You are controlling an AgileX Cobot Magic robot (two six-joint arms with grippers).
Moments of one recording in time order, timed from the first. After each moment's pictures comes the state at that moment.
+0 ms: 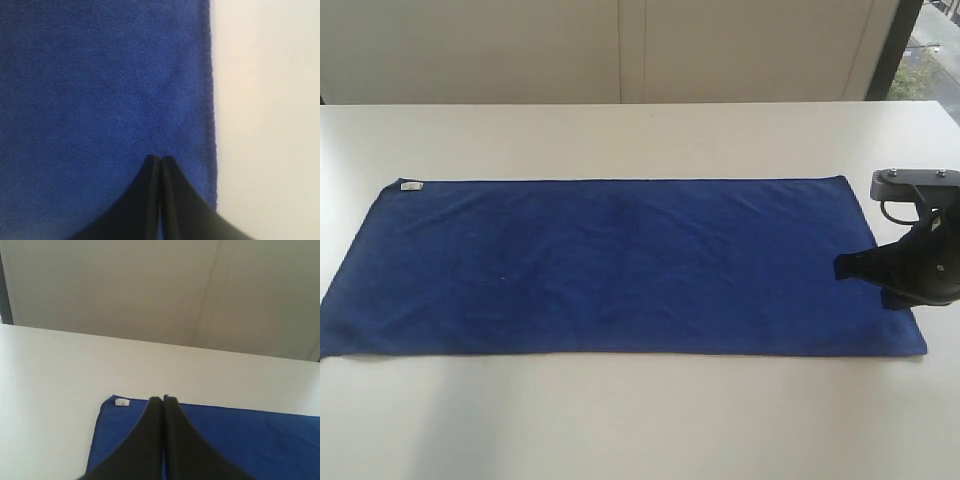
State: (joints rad) left arm -0.12 0.68 -0.42 1.65 0.01 -1.86; right arm -0.12 1.69 -0.81 0.01 0.45 0.05
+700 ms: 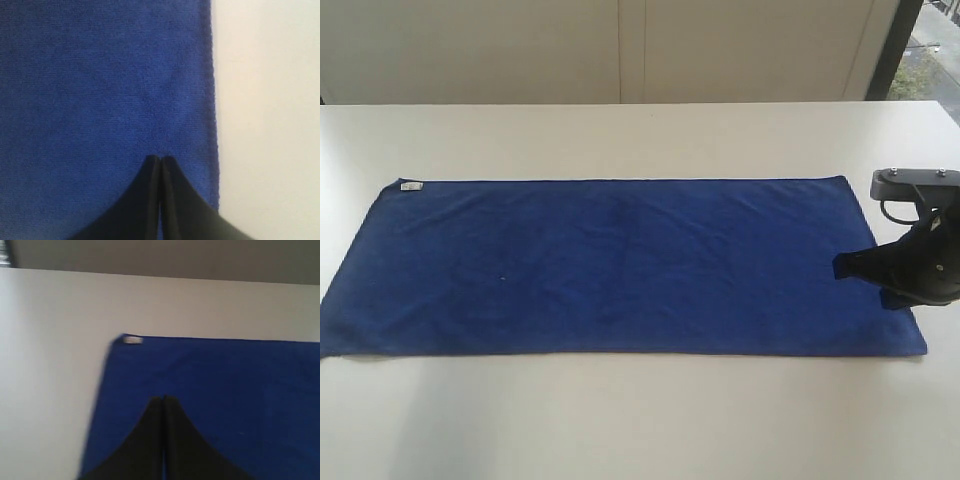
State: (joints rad) left arm -0.12 0.80 -0.34 1.56 -0.01 -1.68; right arm -0.12 1.69 -0.81 0.02 0.45 0.05
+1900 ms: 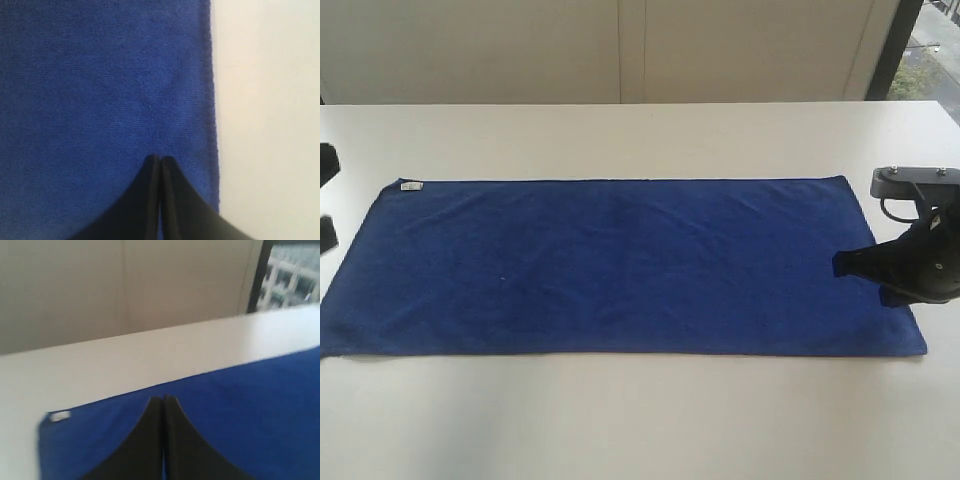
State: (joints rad) left arm -0.12 0.80 -0.34 0.96 -0.33 -0.89; right arm -0.12 1.69 -0.81 0.03 0.43 0.05
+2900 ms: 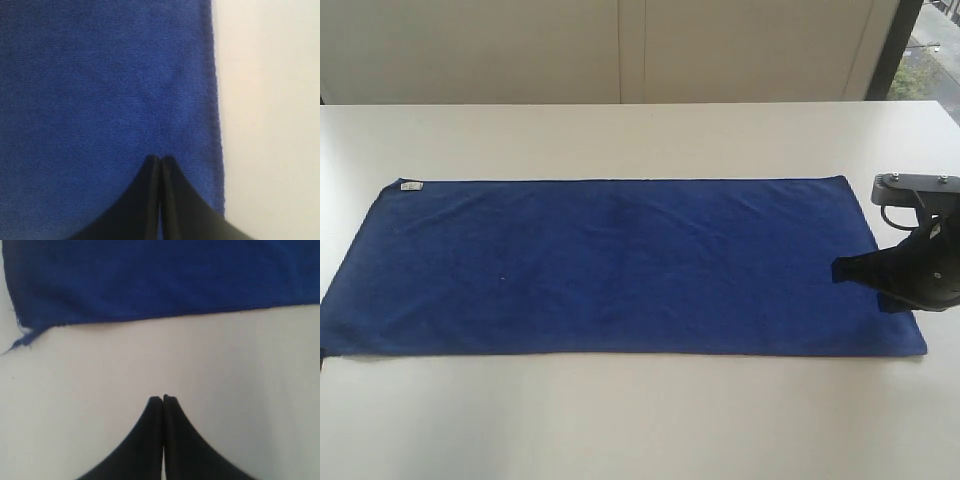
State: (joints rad) left arm -0.12 0.80 -0.43 -0.34 0.73 0.19; right arm -0.12 1.69 -0.77 0.05 0.38 0.05
